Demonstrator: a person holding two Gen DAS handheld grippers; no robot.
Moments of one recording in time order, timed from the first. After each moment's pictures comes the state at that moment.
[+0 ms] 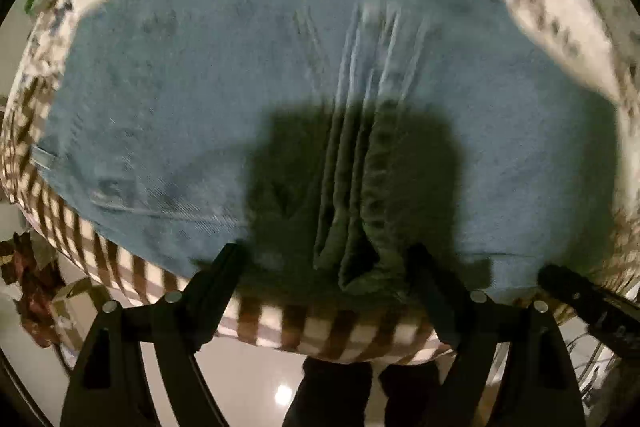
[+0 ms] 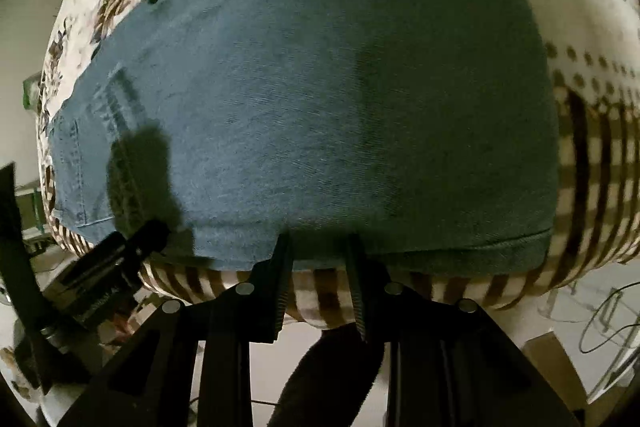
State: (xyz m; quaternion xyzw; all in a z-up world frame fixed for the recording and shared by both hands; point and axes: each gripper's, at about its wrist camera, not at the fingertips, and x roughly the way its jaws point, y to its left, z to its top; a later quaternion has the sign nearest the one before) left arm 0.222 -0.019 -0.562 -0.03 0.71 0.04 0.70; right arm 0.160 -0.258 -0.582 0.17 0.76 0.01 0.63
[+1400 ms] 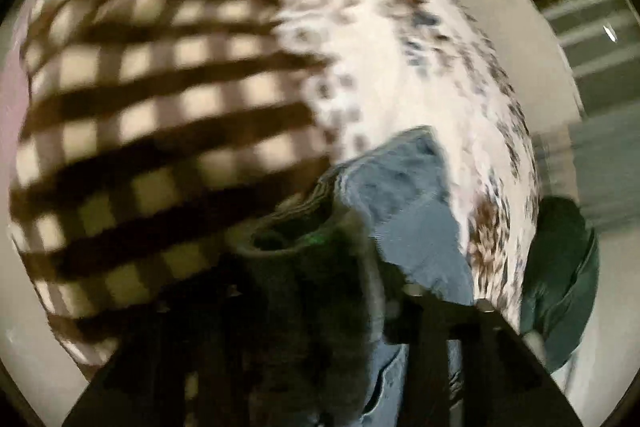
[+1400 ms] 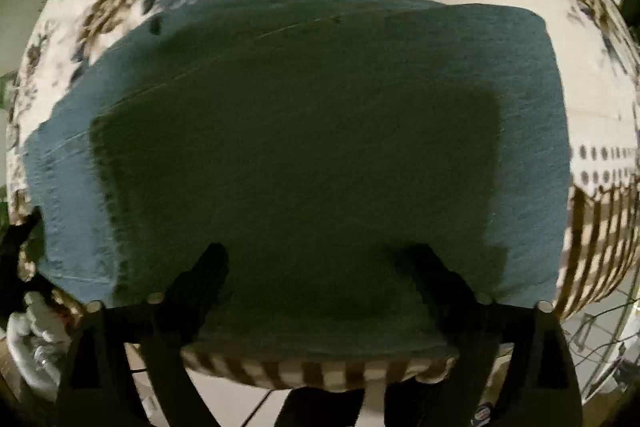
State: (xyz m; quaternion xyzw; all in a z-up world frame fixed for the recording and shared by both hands) left arm 0.203 0.231 -0.591 -0.45 0.43 0.20 0.76; right arm 0.218 -0.198 -0.608 0.09 0.74 -0.04 0.66
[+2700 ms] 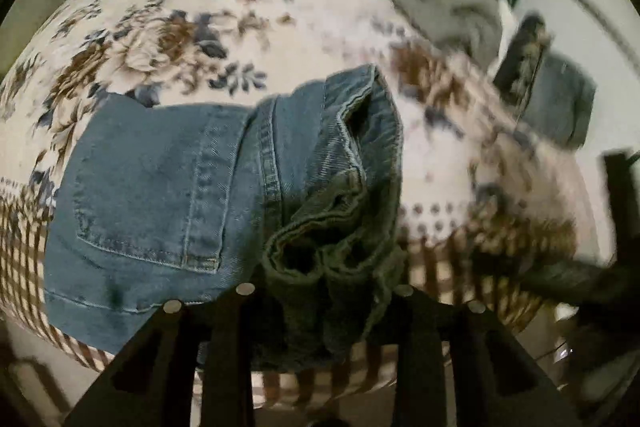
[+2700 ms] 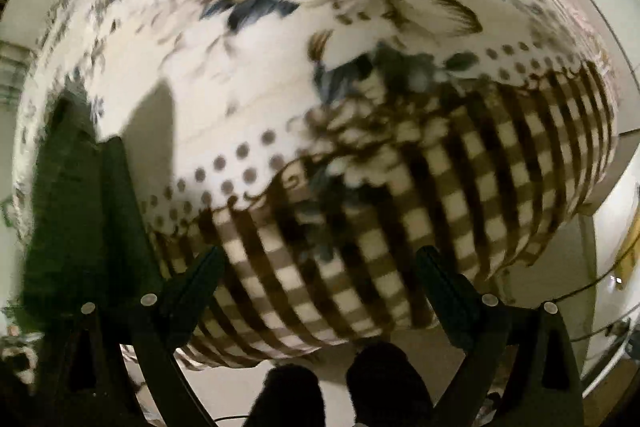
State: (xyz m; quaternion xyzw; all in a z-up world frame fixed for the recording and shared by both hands) left arm 0.203 -0.325 -0.518 -0.02 0.59 -0.10 0.80; right arm 0.124 -0.579 -0.563 0.26 0.68 -0.12 0.68
